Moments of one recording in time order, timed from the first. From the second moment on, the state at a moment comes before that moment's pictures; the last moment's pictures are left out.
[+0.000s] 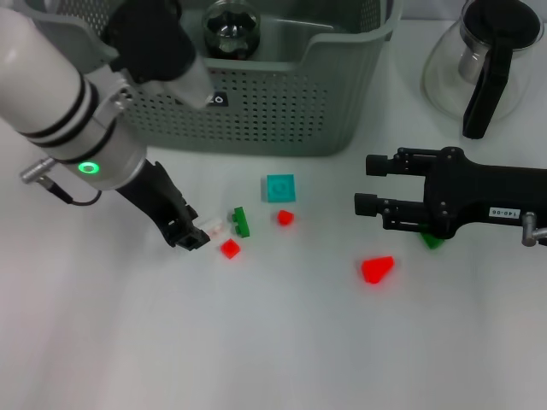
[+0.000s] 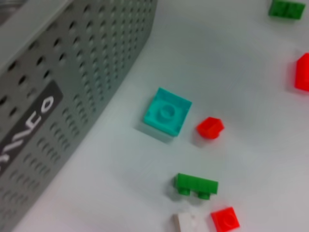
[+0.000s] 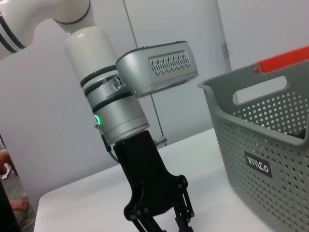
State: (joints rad) left arm -0.57 -2.17 1.32 1.31 2.70 1.62 -2.26; right arm 0.52 2.09 -0.85 -0.61 -1.87 -1.61 1.33
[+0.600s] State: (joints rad) left arm -0.58 -2.17 1.51 1.31 2.78 1.52 -2.38; right arm 0.51 2.09 -0.85 -0.61 -1.87 -1.61 1.33
